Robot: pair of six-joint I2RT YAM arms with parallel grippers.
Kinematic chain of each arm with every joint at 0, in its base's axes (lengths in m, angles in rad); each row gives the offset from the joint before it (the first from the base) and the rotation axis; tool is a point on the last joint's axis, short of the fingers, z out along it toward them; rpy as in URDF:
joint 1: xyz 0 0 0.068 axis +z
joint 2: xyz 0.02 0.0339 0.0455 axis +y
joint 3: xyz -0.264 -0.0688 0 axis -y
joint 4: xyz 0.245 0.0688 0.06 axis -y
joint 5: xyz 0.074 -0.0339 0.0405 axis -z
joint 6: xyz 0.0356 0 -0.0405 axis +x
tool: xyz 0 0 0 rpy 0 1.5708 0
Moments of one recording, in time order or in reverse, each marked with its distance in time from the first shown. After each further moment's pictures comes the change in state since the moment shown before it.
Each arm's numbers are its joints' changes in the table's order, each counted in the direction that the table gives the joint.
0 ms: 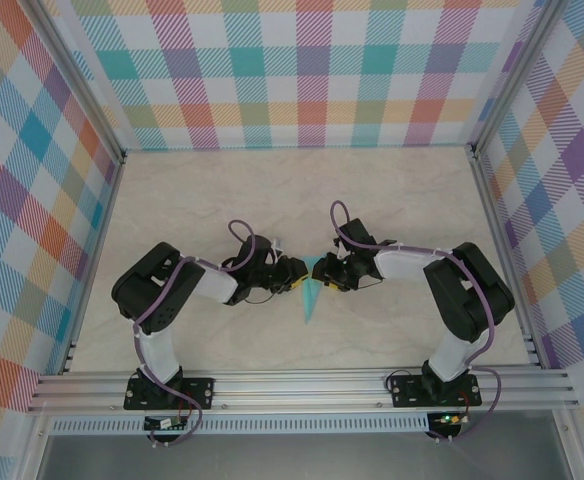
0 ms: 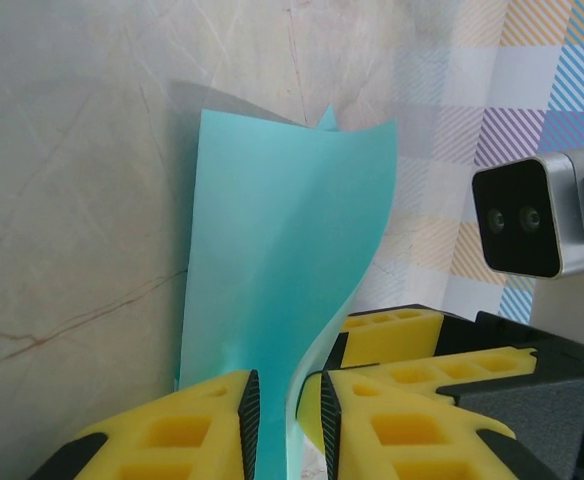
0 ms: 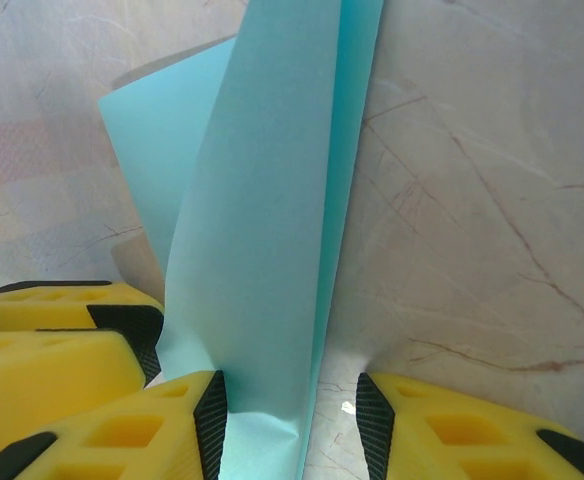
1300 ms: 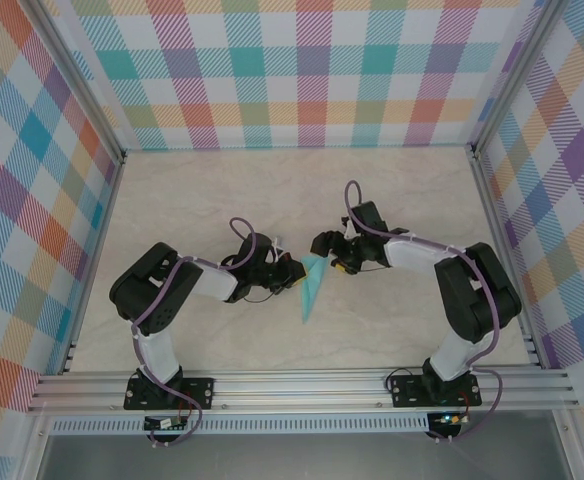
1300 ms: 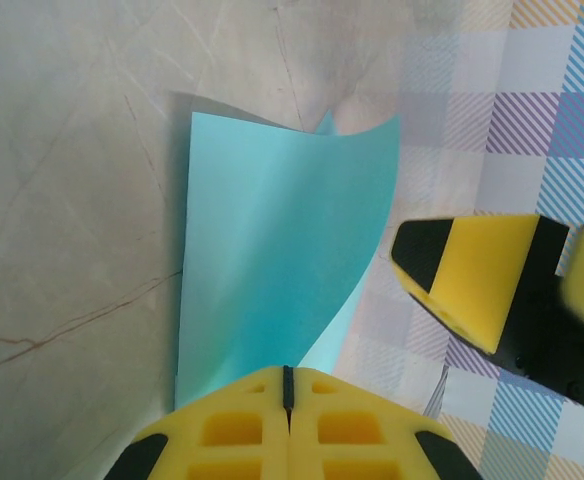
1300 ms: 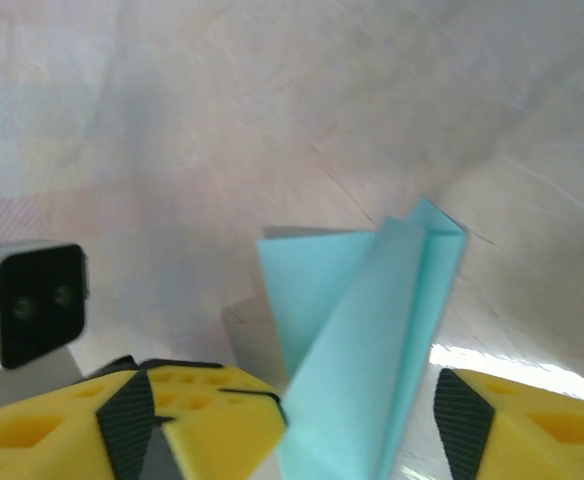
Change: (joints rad) left arm 0.005 -0.019 0.016 -0.063 0.006 0.065; right arm -0.098 -0.021 0.079 0.048 -0.057 0.006
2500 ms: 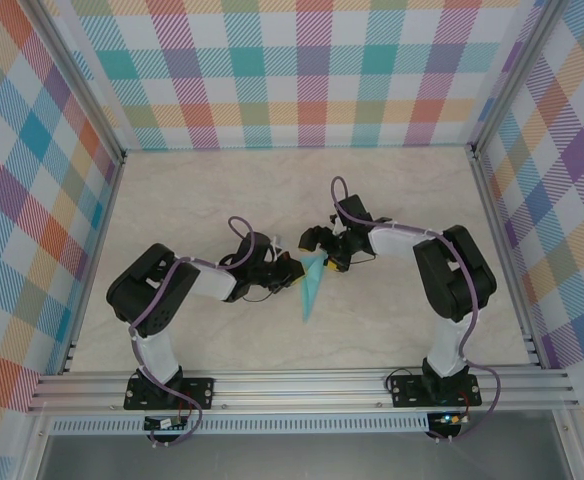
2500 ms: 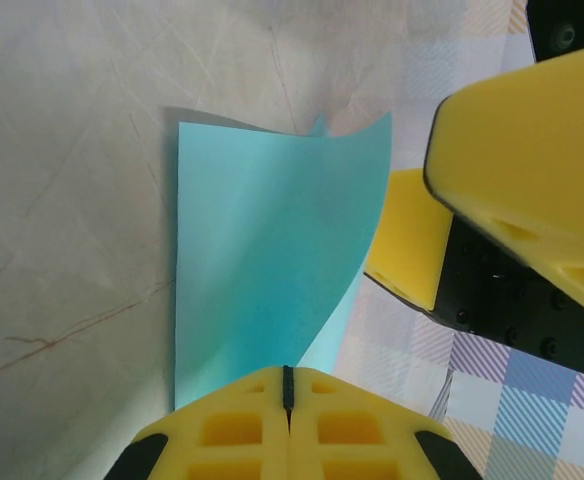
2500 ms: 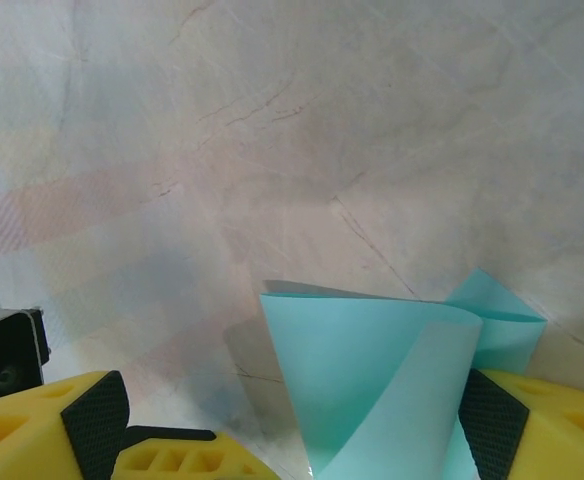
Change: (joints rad) left arm 0.009 -0.020 0.000 -0.022 -0.011 0.019; right arm 0.026 0.173 0.159 -0.075 -0.023 0.014
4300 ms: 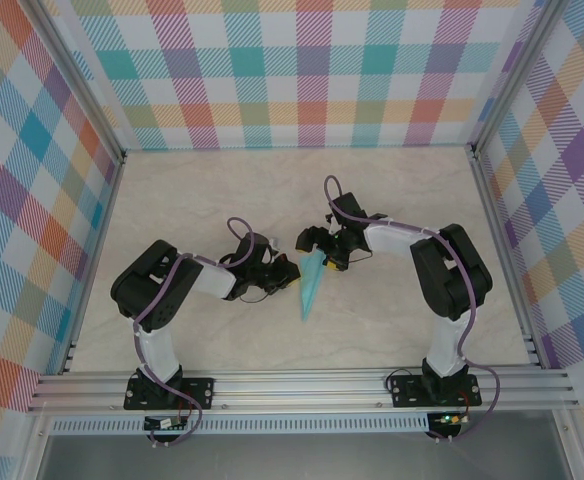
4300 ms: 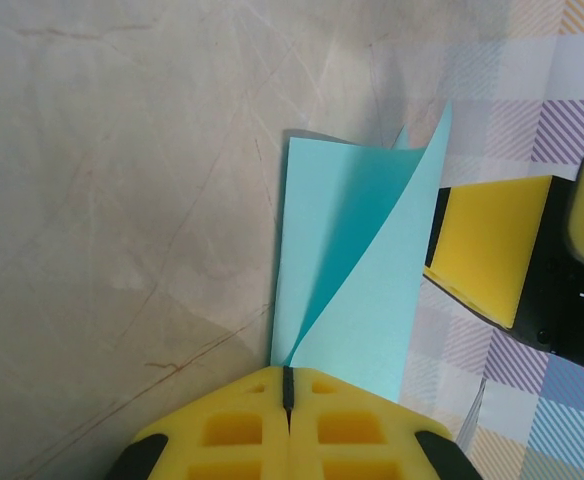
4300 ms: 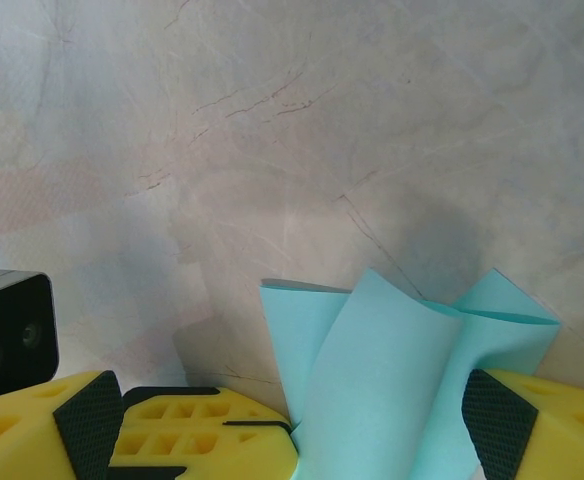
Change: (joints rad) left arm 0.024 0.045 0.006 -0.040 -0.003 0.050; right arm 0.023 0.019 0.050 -0.069 0.032 -0.049
